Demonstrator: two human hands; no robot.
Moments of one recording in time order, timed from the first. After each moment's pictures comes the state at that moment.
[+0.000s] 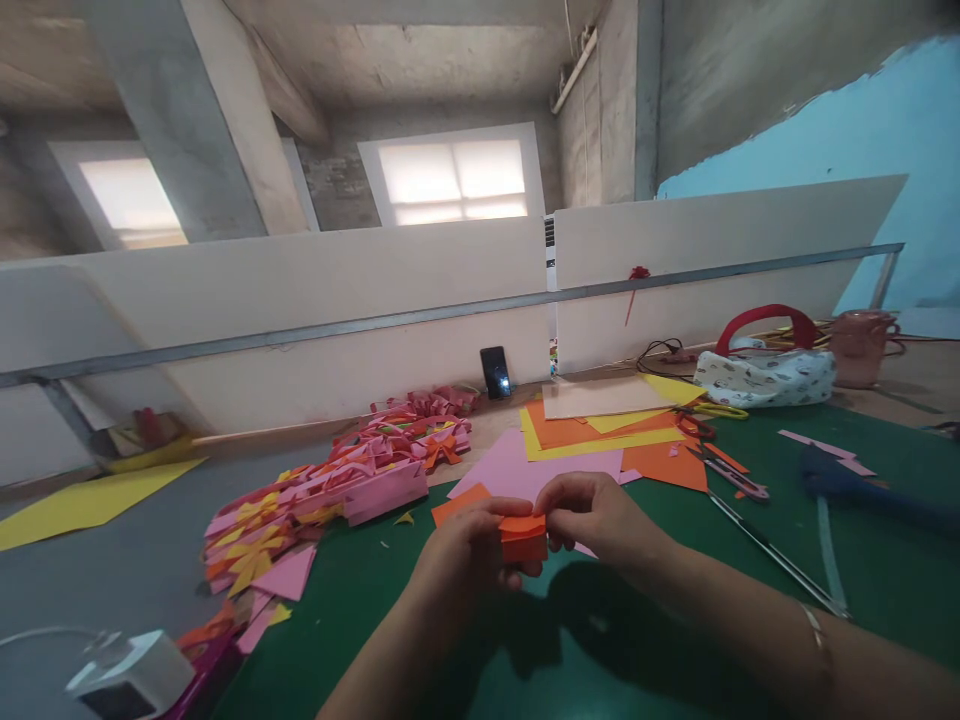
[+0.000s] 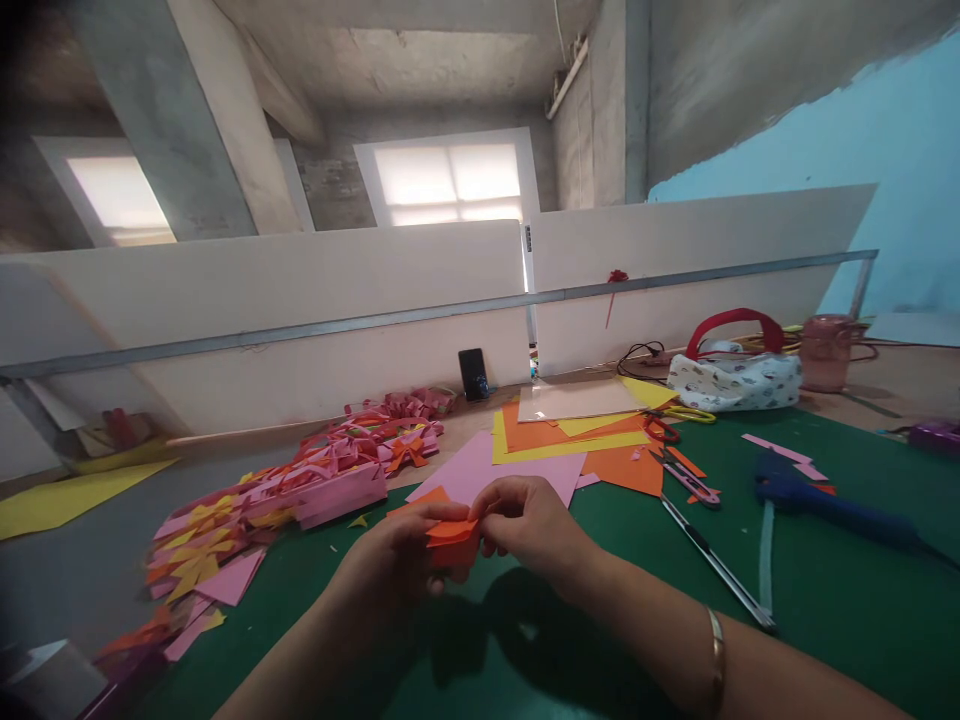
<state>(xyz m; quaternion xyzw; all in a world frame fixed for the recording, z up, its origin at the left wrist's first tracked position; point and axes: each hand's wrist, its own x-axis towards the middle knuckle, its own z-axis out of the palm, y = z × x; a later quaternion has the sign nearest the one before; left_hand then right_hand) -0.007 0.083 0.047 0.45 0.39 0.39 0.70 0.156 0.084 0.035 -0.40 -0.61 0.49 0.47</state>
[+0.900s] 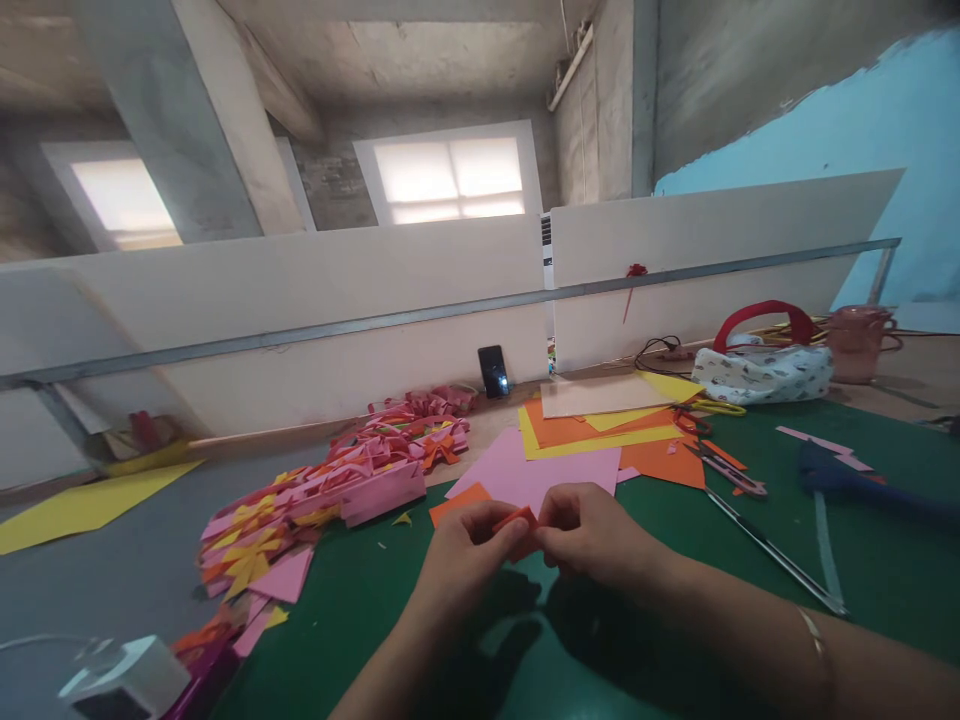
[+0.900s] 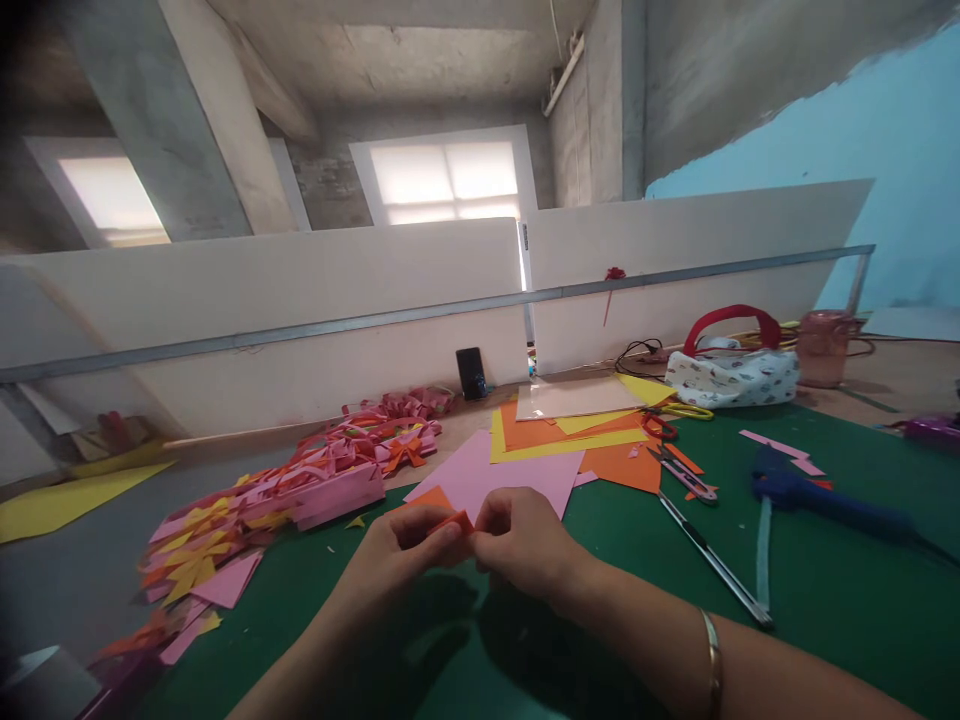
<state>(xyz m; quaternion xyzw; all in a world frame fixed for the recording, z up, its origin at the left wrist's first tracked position) -0.008 0.090 0.035 0.62 0.45 0.41 0.48 0.150 0.079 0.028 -0.48 -0.63 0.46 0.40</state>
